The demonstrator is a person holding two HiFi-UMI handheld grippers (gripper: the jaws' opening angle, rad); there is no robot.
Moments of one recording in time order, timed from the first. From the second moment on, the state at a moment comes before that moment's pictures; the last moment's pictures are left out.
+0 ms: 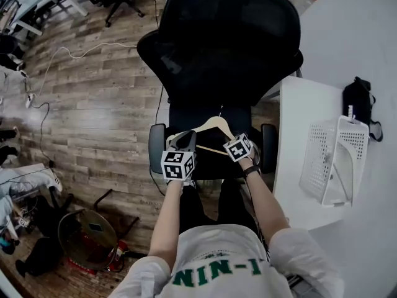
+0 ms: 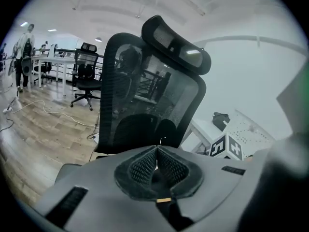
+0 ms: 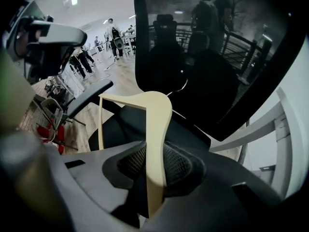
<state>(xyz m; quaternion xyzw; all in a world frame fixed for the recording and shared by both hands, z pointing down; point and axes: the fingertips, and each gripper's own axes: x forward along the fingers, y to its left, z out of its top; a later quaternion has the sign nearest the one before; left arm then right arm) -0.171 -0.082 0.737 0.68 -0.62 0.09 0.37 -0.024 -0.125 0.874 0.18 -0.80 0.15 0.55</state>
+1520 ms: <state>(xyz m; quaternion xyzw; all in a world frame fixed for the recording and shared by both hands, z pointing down) -0.045 -0.142 0.435 0.84 -0.52 0.03 0.15 0.132 -0.159 0.489 0.47 -0.82 0.08 0.32</state>
